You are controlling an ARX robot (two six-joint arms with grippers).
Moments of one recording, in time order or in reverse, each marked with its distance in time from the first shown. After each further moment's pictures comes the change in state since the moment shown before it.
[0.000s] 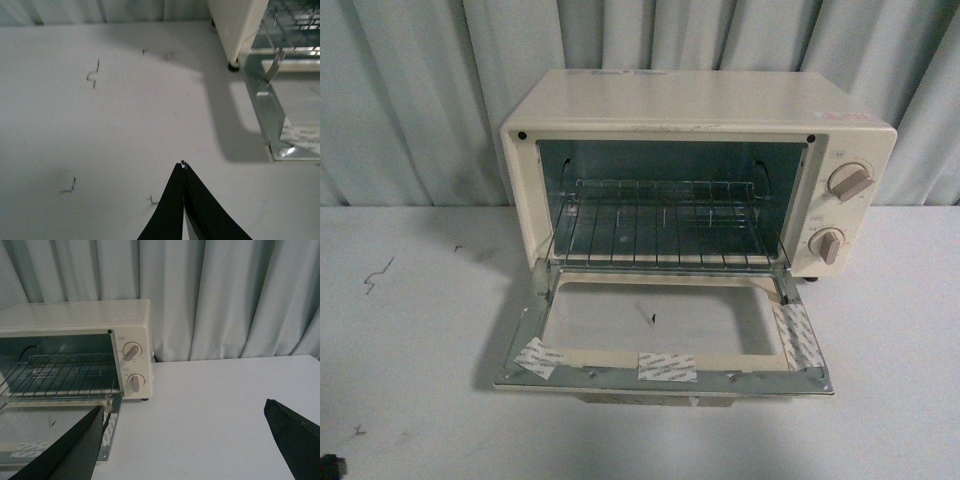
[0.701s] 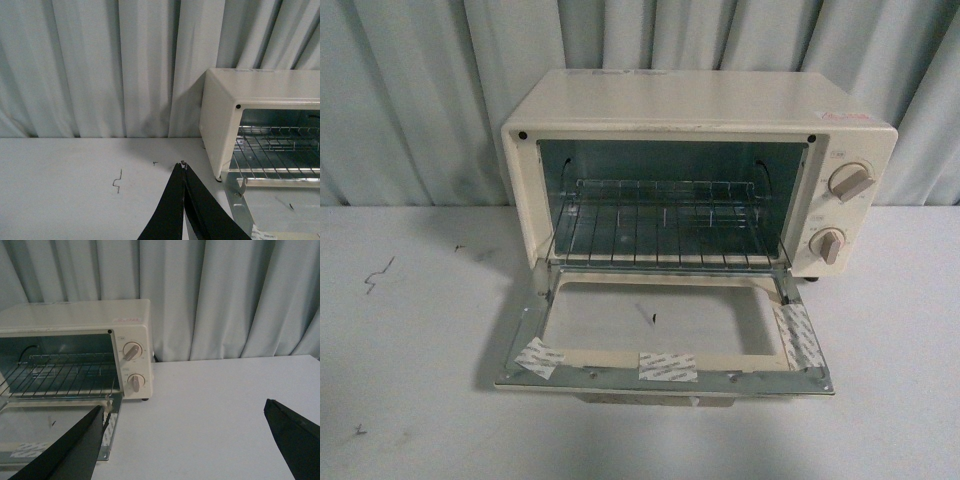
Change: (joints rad) left arm 0.094 -0.990 -0.064 -0.513 0.089 0.006; right arm 0.000 0.000 0.000 0.000 0.000 0.000
